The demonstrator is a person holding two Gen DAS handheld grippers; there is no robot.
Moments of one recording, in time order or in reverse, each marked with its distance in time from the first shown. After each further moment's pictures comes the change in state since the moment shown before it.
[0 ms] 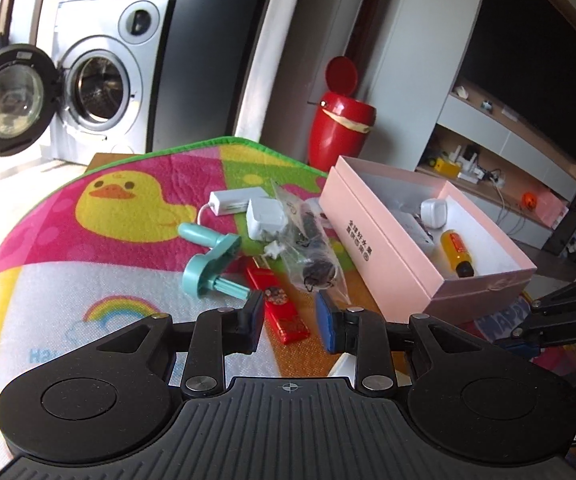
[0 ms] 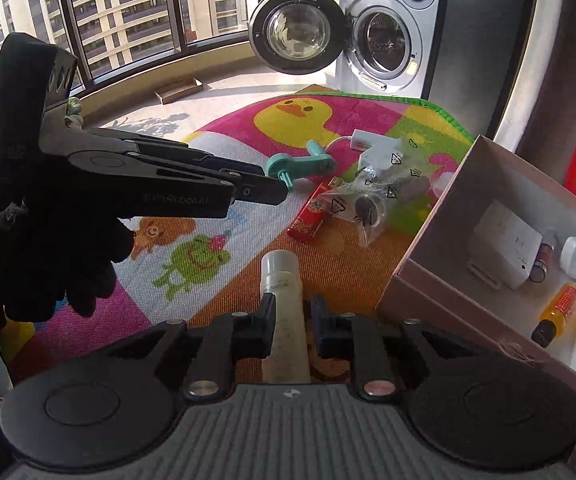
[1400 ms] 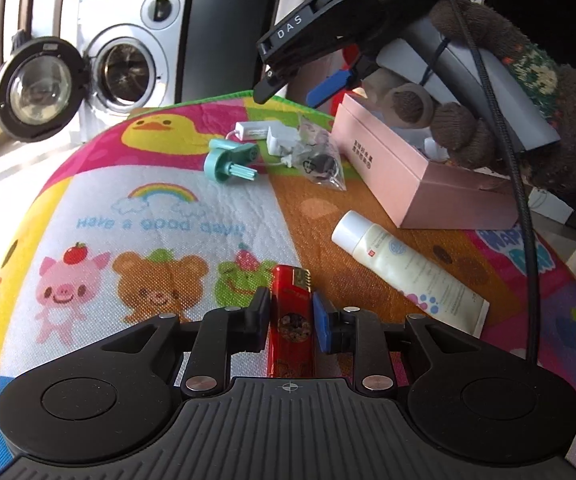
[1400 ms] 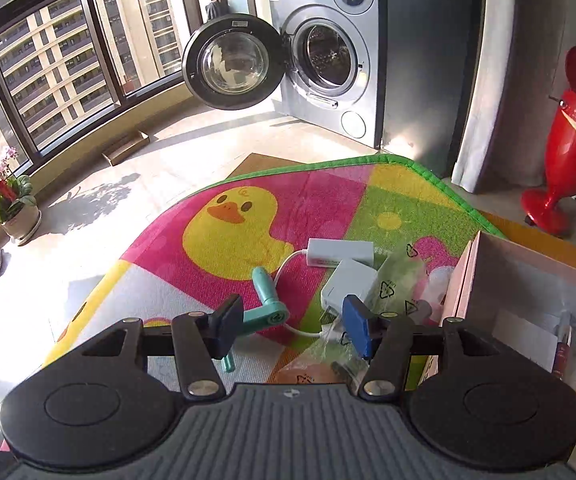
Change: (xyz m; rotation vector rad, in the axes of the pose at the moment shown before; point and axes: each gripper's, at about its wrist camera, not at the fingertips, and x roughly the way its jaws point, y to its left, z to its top) left arm -0.056 -0.005 -0.078 0.010 0.031 0.080; right arm 0.119 -0.052 0.163 0.241 -0.011 -0.074
